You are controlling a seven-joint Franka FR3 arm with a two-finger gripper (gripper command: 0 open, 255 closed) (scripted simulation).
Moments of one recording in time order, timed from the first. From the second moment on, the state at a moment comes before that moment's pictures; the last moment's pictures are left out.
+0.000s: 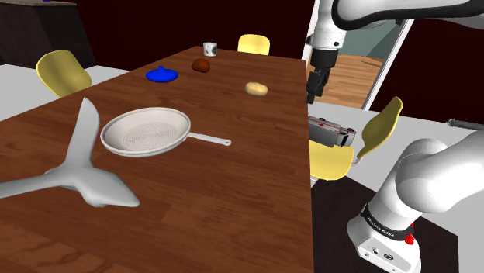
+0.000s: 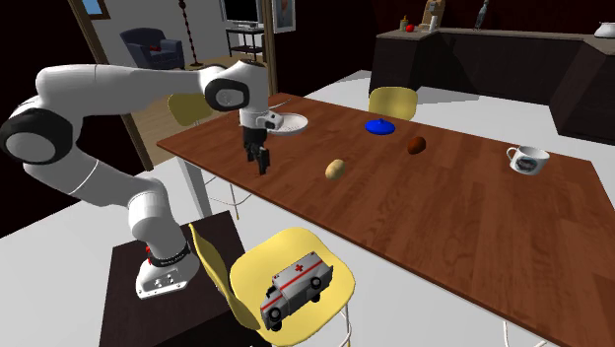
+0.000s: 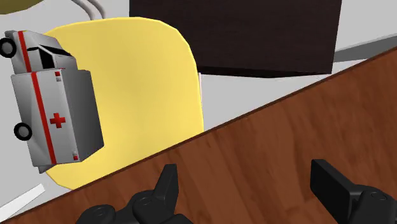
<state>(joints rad) 0.03 -0.58 -0.11 -2.29 -0.04 1.62 -0.18</state>
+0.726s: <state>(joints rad) 0.04 -0.22 -0.18 -2.04 -0.03 1.82 -0.32</state>
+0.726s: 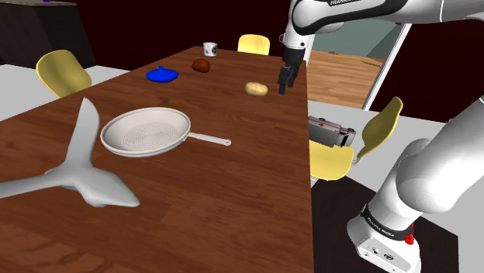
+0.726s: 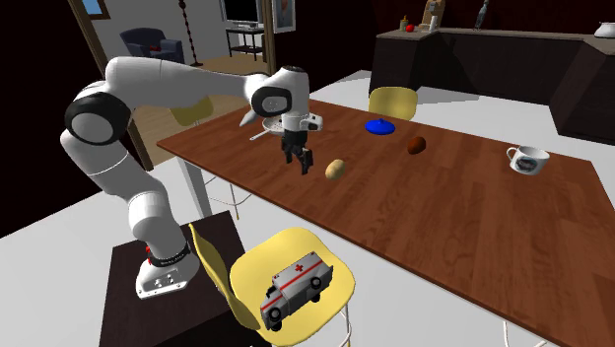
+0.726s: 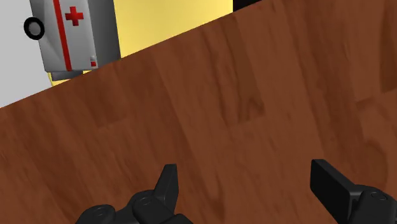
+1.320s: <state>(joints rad) 0.04 0.10 -0.20 -1.73 0.04 1.89 -0.42</state>
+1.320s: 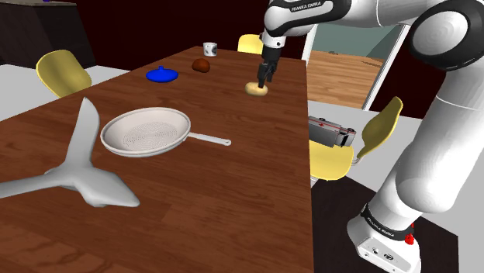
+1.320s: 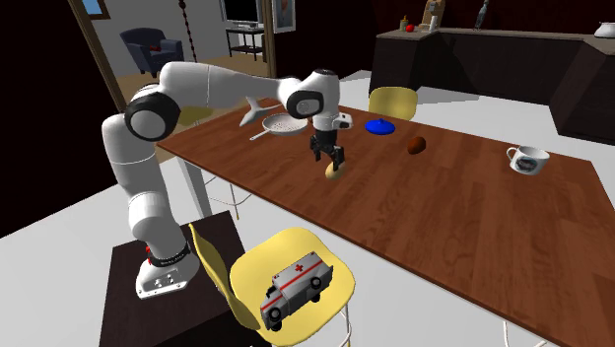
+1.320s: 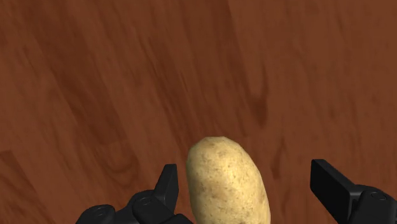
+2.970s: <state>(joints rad) 0.03 0.19 -0.20 -1.72 0.06 1.98 -0.44</state>
